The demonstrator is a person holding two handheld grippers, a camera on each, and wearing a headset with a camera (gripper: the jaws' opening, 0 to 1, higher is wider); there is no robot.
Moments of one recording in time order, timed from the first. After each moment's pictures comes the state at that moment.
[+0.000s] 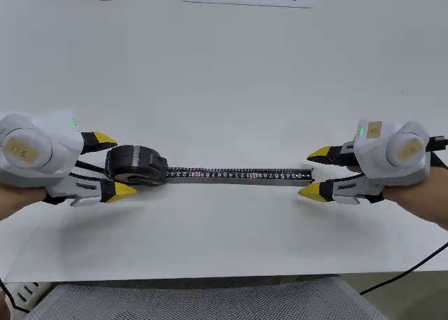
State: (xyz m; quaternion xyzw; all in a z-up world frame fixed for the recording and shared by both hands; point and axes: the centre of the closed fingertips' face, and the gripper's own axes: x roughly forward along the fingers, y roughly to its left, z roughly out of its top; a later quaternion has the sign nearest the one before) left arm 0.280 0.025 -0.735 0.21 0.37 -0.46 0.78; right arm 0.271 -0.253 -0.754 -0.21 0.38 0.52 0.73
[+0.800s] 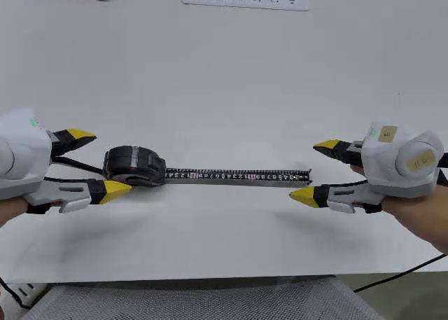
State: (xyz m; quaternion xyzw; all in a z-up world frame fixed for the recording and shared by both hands) left arm 0.277 0.039 -0.713 0.14 0.34 -0.40 0.84; right arm 0.272 -0.245 -0.732 -0.17 0.36 0.46 0.79
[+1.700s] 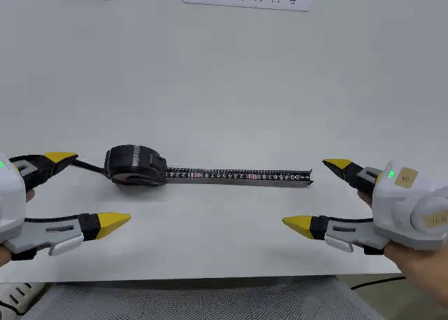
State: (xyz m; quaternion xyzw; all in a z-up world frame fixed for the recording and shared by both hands) left arm 0.236 0.046 -0.705 0.09 0.33 -0.36 0.87; right arm 0.236 -0.237 -0.719 -0.14 0.32 0.42 0.83
